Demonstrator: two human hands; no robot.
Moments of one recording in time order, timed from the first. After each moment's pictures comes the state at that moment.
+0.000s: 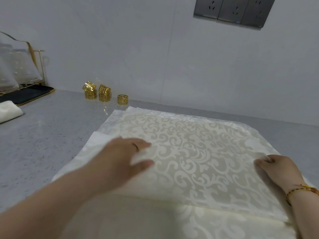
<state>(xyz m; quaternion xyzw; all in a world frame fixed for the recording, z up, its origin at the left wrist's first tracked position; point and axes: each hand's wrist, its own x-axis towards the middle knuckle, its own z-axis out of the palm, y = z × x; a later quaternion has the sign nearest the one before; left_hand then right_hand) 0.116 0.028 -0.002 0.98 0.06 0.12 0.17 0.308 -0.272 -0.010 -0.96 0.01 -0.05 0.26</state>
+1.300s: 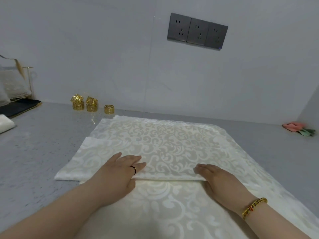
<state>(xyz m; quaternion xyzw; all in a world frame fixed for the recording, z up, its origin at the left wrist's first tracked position) 0.096 -0.001 -0.024 0.99 -0.06 0.08 -0.01 0.206 -0.260 -0.023 -0.89 -0.42 -0.16 -0.02</state>
